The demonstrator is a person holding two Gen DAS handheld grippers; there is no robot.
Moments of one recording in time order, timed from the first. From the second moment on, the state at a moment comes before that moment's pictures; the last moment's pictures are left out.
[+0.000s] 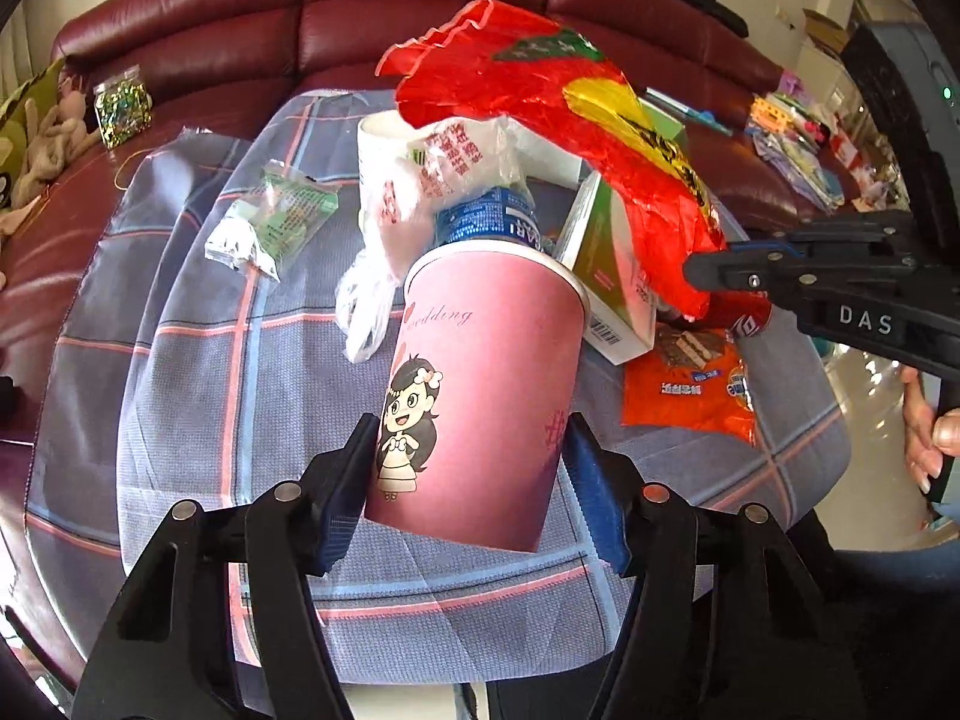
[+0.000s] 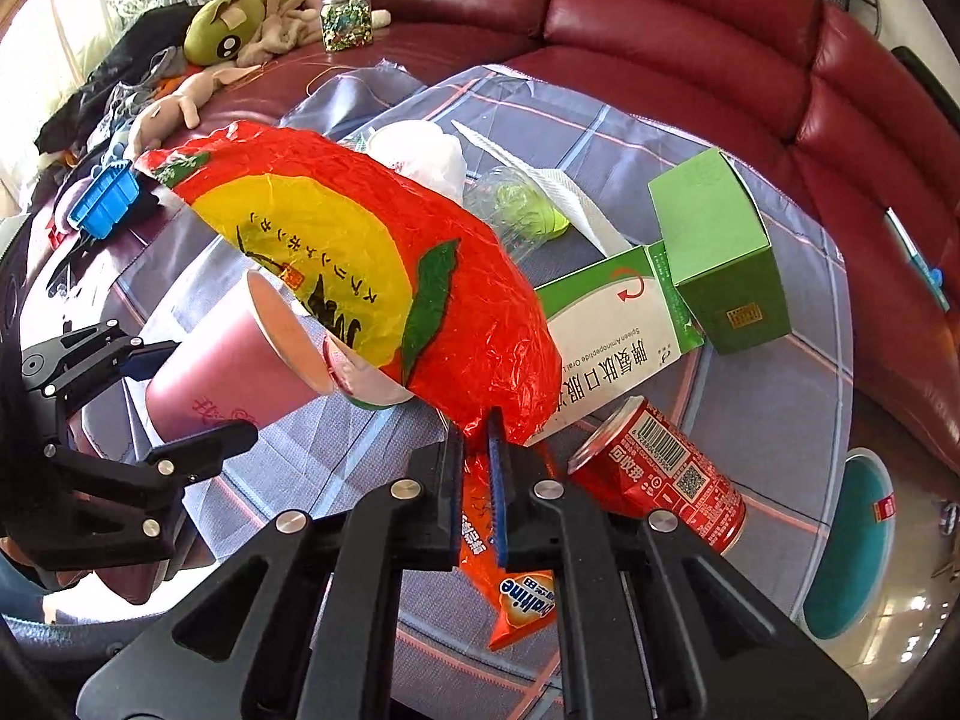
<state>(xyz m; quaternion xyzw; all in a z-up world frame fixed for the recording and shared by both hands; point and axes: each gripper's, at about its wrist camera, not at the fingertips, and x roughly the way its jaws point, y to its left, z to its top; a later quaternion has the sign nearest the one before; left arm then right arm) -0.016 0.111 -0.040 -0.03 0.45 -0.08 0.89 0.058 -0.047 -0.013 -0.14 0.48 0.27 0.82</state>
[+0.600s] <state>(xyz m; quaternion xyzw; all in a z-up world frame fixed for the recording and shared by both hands) 0.023 0.031 0.025 -0.03 0.41 -0.12 0.90 0.066 -0.179 0.027 0.00 0.47 0.21 0.86</state>
